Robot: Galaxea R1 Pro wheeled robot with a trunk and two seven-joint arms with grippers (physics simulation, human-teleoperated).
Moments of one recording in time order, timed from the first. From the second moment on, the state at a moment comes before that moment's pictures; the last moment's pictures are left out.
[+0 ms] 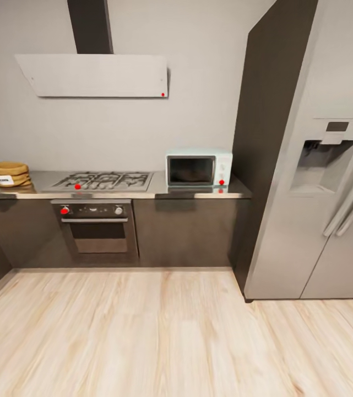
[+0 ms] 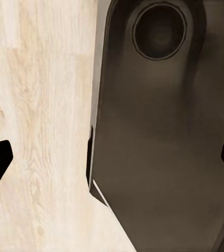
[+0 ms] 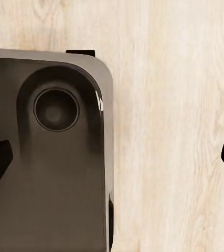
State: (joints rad) left arm 0.00 0.05 0.10 -0.03 0.01 0.01 0.00; right arm -0.01 -0.08 -0.01 0.01 0.00 -0.26 -0.01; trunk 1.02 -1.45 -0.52
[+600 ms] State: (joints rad) left arm 0.00 0.05 0.10 -0.03 0.01 0.01 0.00; right arm -0.01 -0.08 -0.01 0.01 0.00 -0.26 -0.01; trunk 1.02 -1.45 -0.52
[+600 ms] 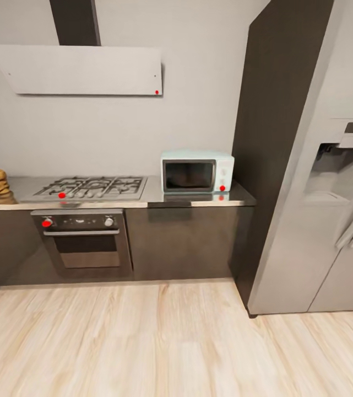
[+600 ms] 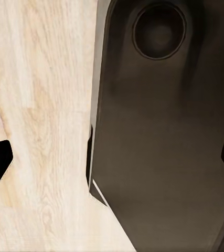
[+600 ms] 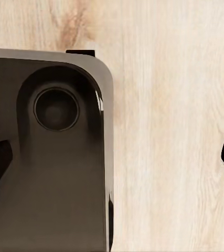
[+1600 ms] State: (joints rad) left arm 0.00 0.05 0.10 -0.03 0.01 0.01 0.00; right arm -0.01 -0.07 -0.01 0.01 0.00 -0.26 -0.01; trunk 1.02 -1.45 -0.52
